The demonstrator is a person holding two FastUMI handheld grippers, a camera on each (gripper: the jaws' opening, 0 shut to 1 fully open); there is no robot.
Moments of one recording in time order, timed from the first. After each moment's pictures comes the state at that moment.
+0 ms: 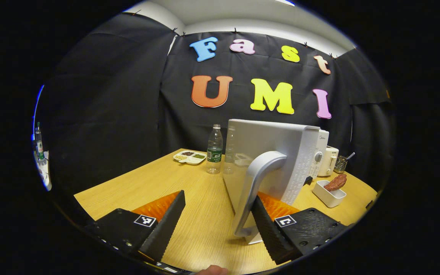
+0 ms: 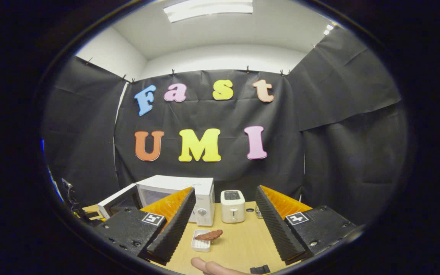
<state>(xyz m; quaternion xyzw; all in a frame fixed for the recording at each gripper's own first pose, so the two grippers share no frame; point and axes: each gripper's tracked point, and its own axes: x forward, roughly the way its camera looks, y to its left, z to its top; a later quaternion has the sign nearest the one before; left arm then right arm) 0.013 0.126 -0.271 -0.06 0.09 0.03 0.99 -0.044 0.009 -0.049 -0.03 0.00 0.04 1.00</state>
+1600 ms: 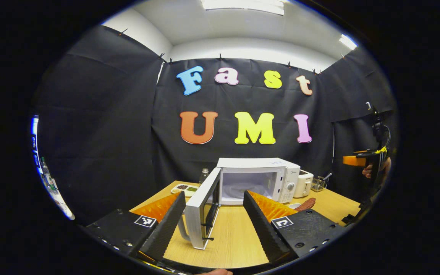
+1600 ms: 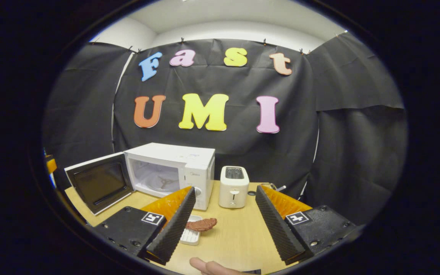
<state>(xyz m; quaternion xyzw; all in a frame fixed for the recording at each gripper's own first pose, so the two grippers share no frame) -0.058 0.090 -0.093 -0.01 -0.01 -0.02 1.00 0.061 0.004 -0.134 -0.08 0.11 0.06 0.99</state>
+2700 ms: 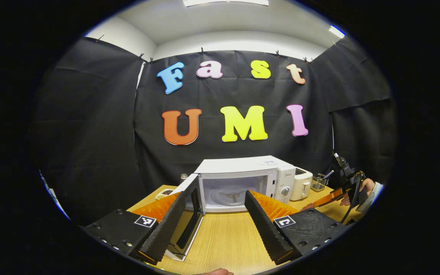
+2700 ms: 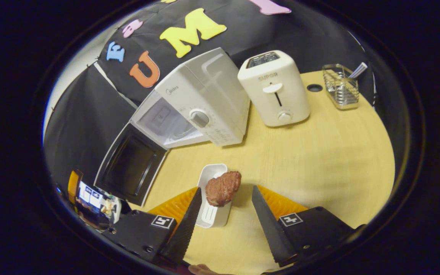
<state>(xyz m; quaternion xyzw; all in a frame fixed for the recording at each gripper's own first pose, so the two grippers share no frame) 0.020 0.025 -0.097 0.02 0.02 -0.02 1.00 0.141 0.031 -0.353 0.19 0.48 0.27 0.81</state>
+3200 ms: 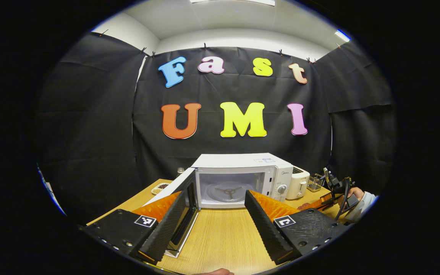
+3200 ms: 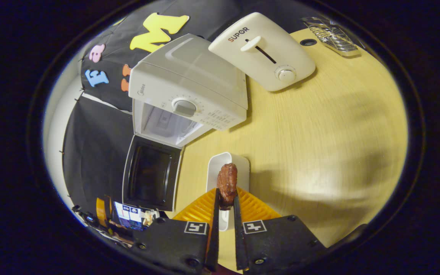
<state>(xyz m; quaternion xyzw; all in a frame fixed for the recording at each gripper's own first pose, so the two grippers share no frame) 0.016 0.020 -0.101 0.00 0.03 -0.03 1.00 0.135 0.058 -0.380 0.30 0.54 0.29 0.74</state>
